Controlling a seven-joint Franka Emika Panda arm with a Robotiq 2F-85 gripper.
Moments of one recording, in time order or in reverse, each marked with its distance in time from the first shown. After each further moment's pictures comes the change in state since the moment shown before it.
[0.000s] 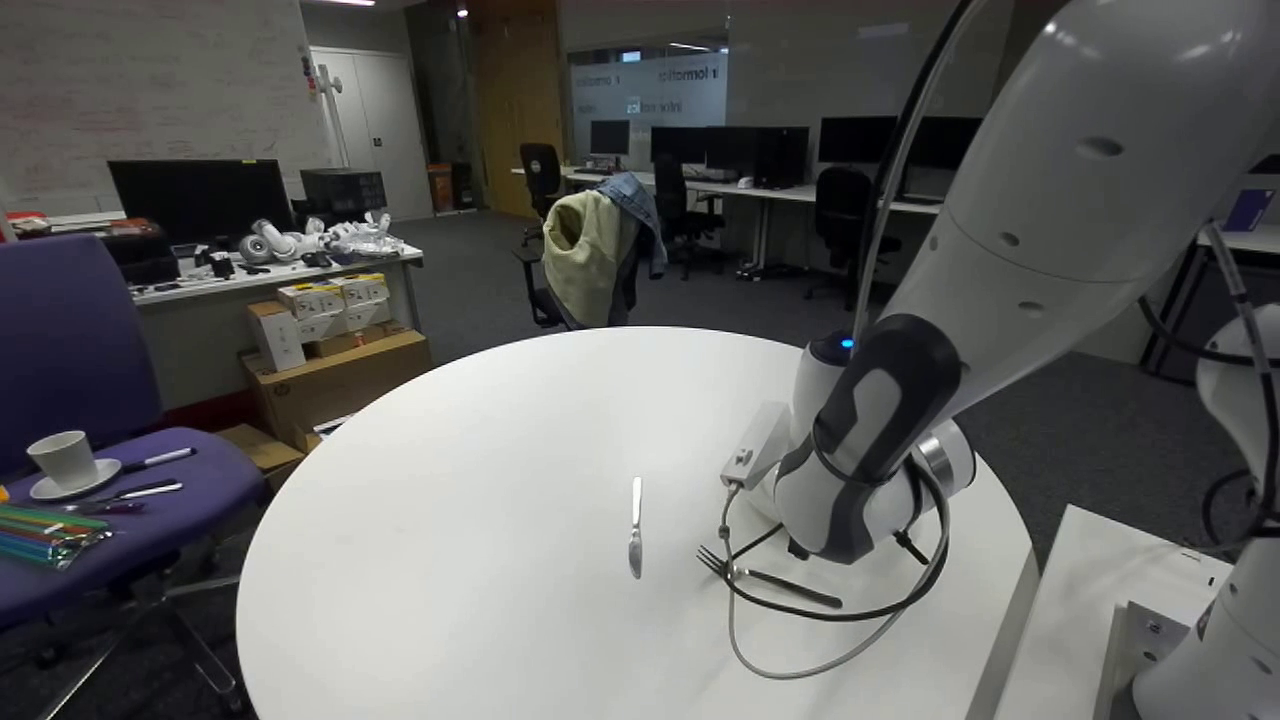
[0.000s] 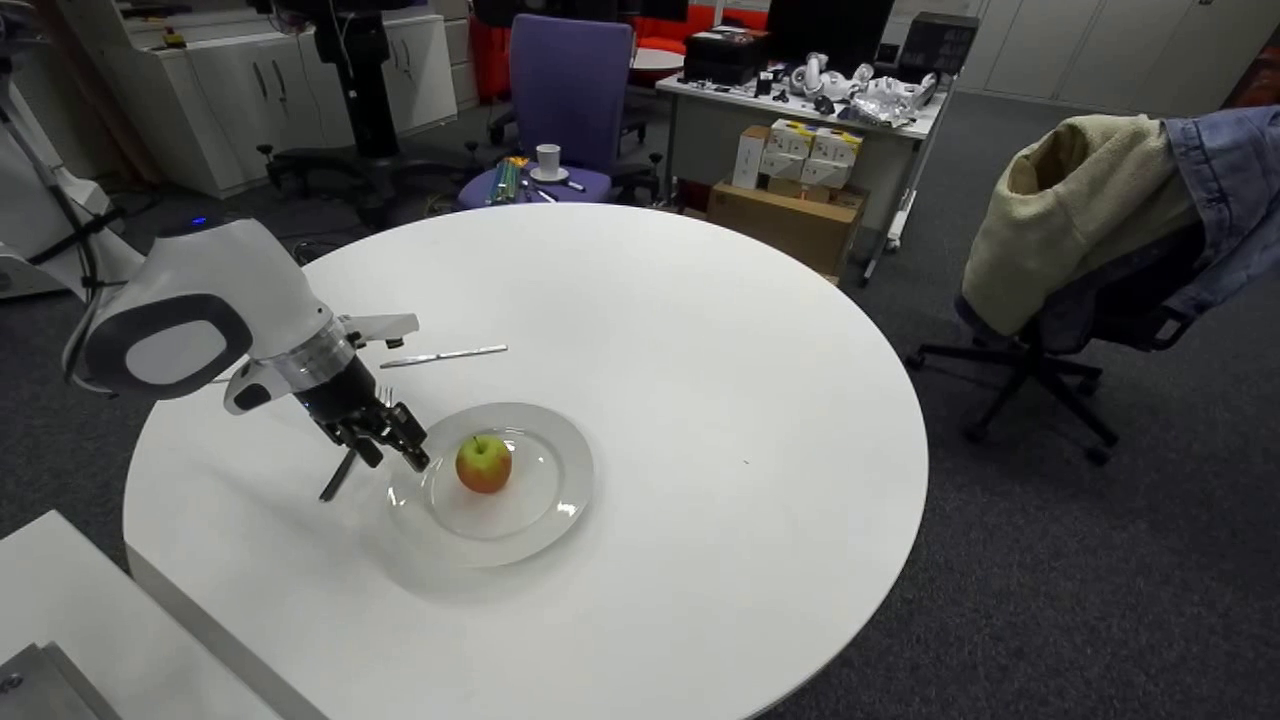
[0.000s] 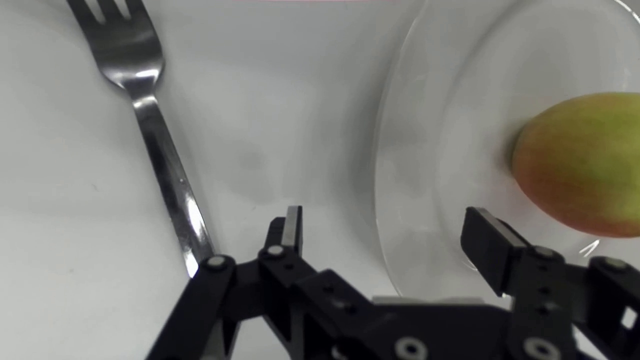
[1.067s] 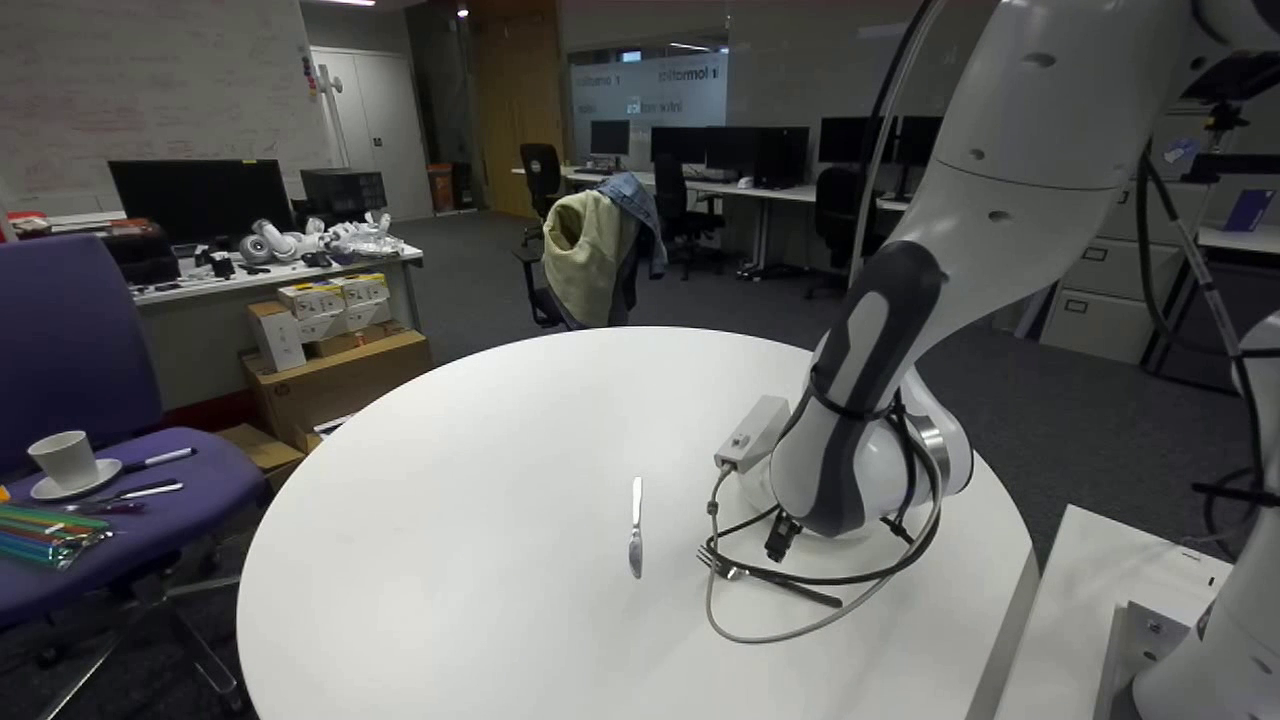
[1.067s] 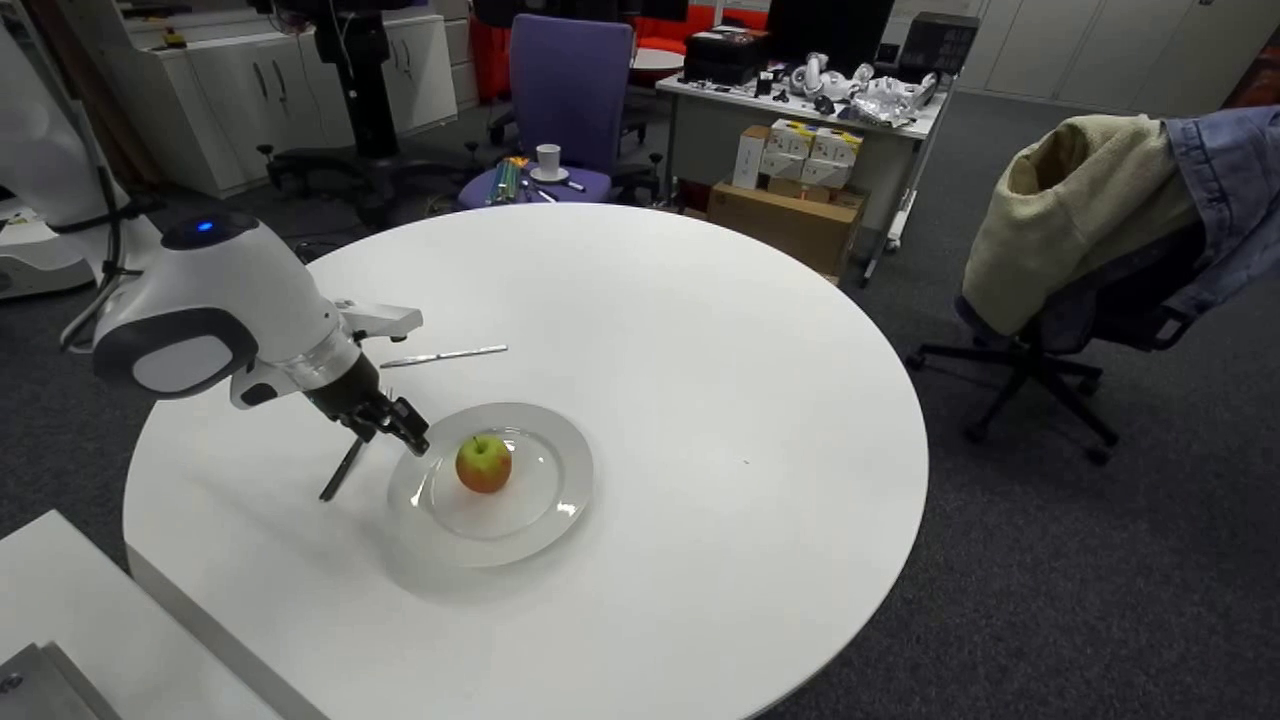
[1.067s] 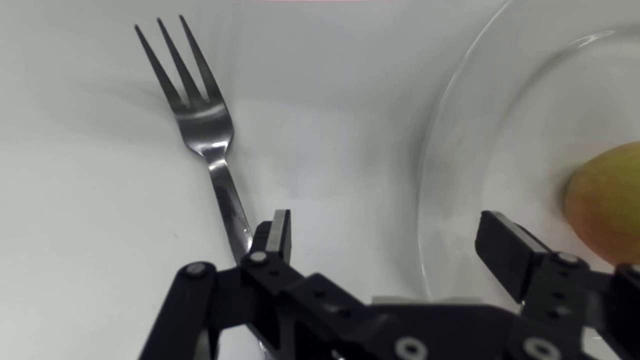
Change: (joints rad) arm -0.563 -0.179 0.496 0.003 -0.006 0.214 -0.069
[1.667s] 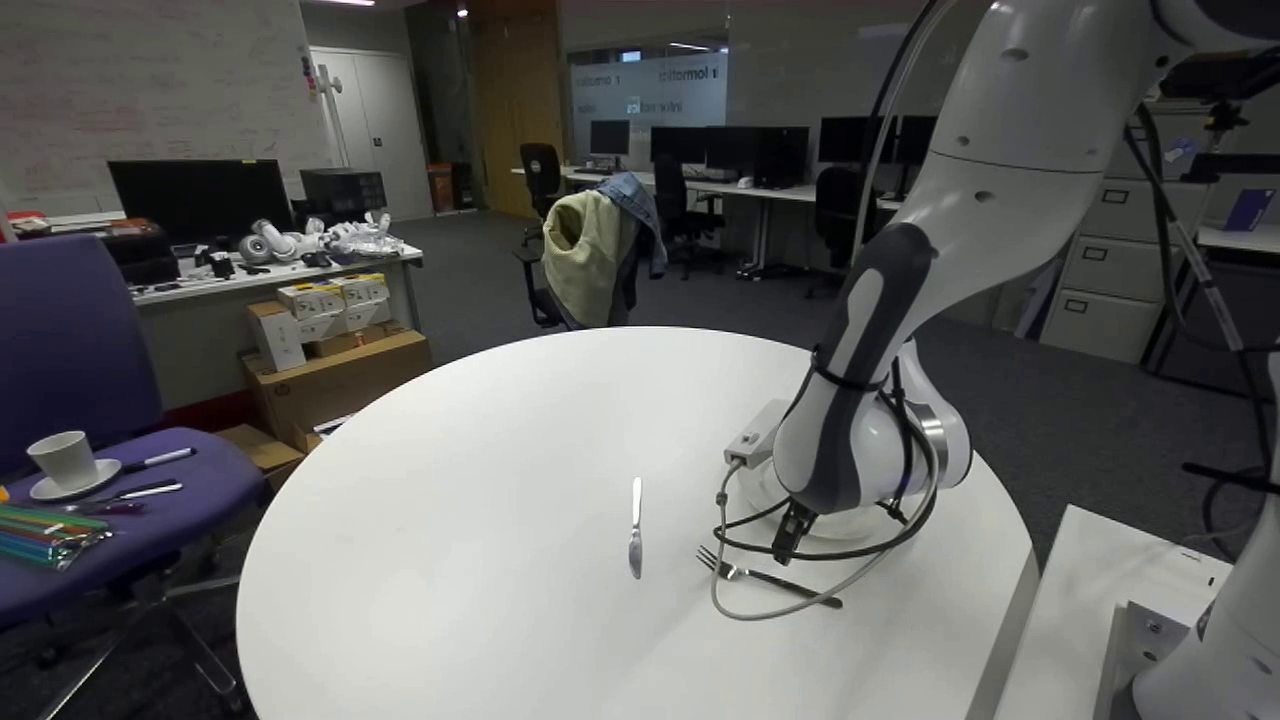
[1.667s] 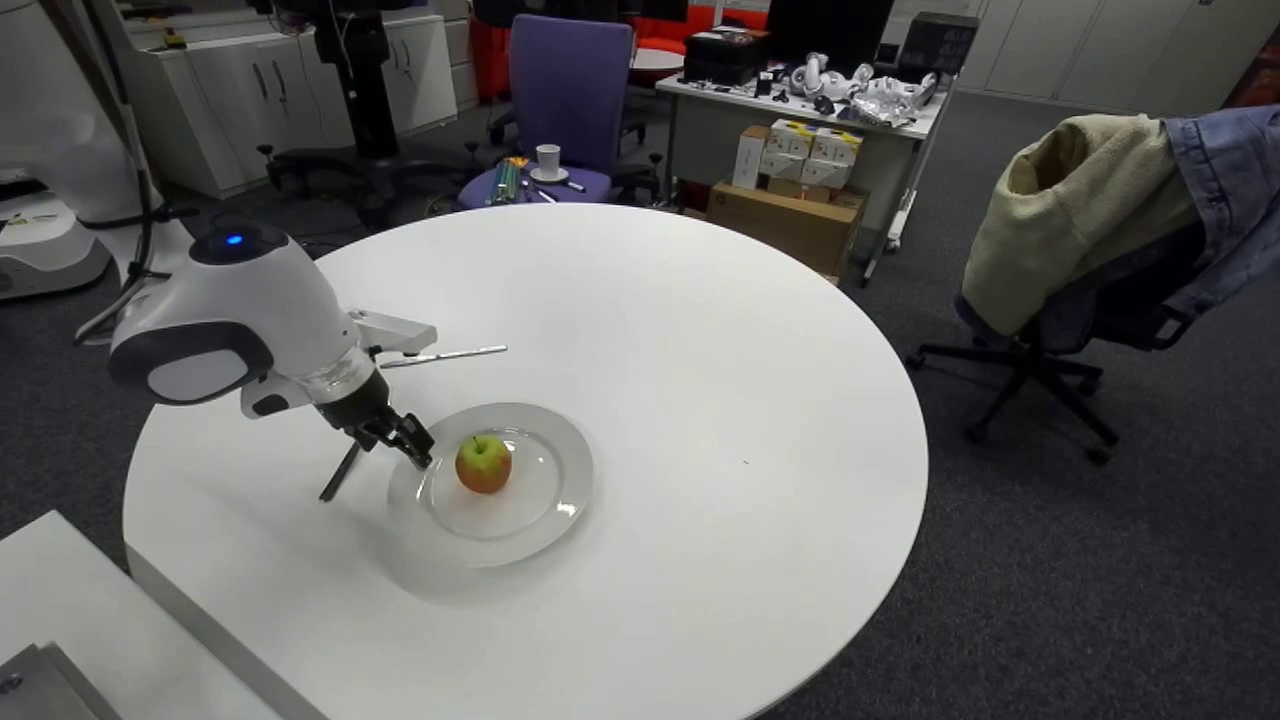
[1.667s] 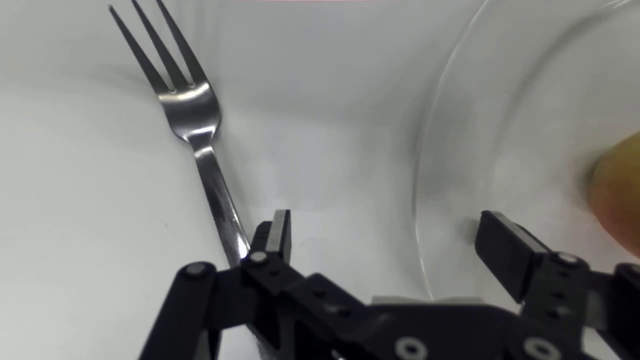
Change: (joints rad) arm -0.325 -0.018 0.249 -0.001 -0.017 0.004 -0.057
